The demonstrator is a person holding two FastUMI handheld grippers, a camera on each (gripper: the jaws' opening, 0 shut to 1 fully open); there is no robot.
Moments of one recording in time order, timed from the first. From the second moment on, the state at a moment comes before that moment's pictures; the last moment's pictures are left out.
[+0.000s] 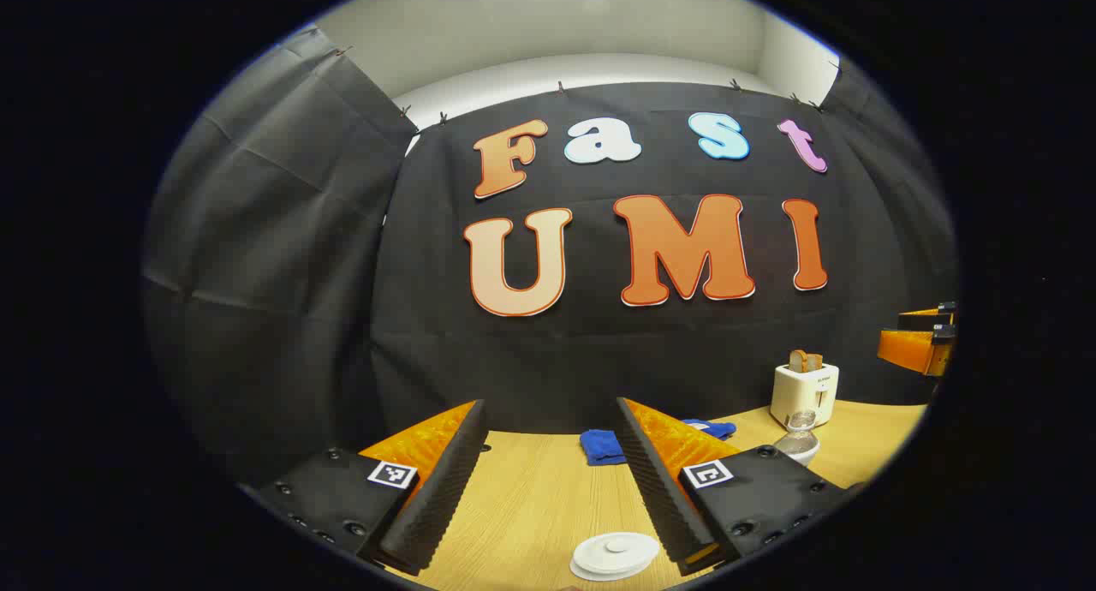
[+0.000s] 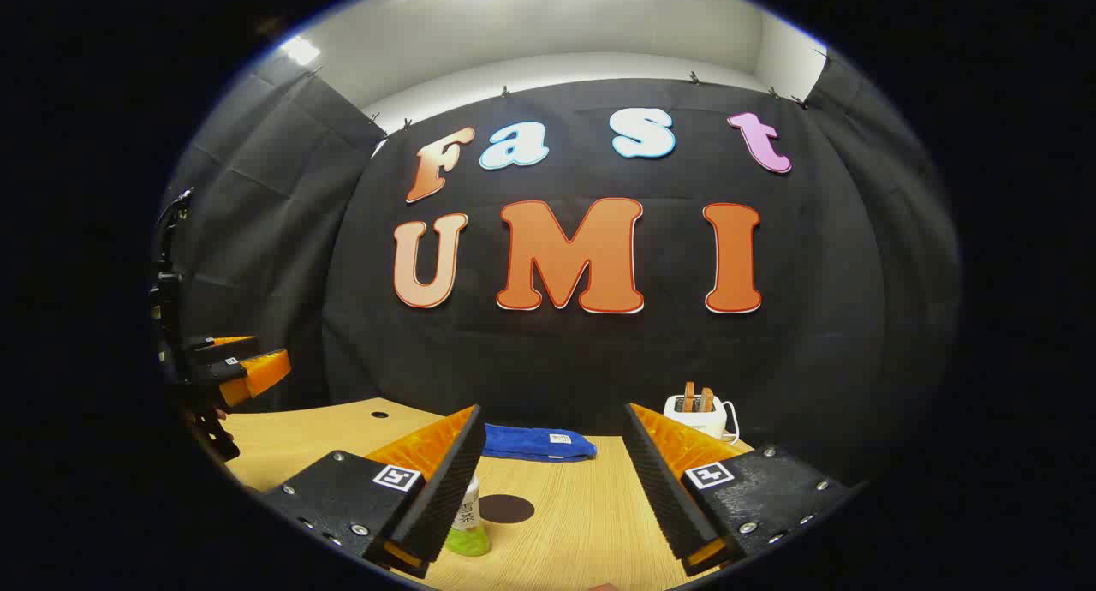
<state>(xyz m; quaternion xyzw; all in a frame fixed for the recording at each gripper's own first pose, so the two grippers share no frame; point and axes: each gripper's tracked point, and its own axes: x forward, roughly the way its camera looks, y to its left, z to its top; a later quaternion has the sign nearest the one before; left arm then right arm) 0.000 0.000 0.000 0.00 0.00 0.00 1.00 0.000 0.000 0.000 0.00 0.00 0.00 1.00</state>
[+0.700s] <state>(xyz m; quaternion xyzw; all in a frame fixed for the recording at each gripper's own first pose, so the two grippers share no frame) -0.004 0.004 0.009 0.00 -0.01 0.02 1.00 -0.003 0.000 0.004 0.00 -0.01 0.01 1.00</state>
